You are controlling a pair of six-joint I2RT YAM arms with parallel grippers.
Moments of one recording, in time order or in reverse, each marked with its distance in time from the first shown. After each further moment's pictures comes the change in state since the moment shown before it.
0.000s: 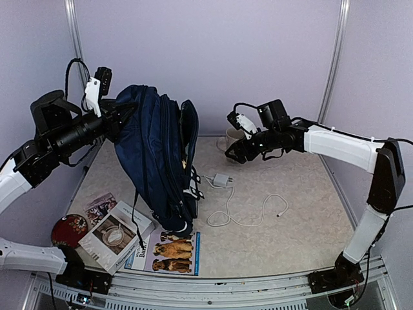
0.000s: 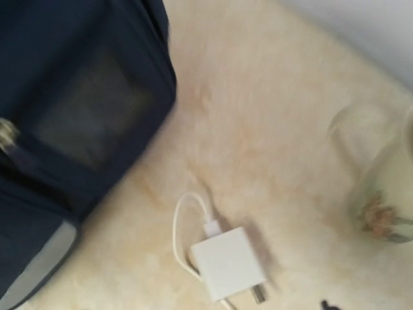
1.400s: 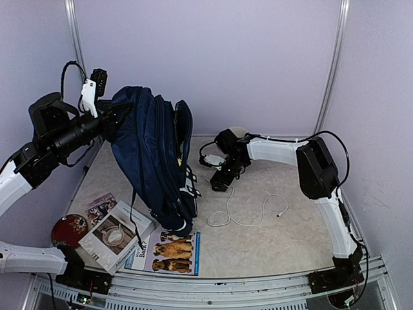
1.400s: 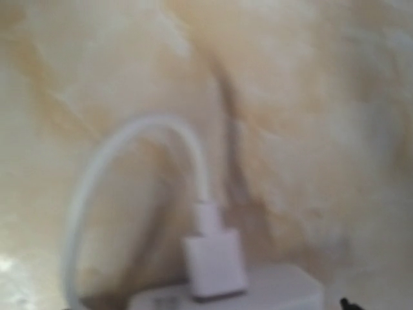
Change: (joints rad) left arm 0.068 -0.020 -0.034 0.023 0.038 -0.006; right arm 0.056 0.682 0.529 -0.335 0.125 -0.271
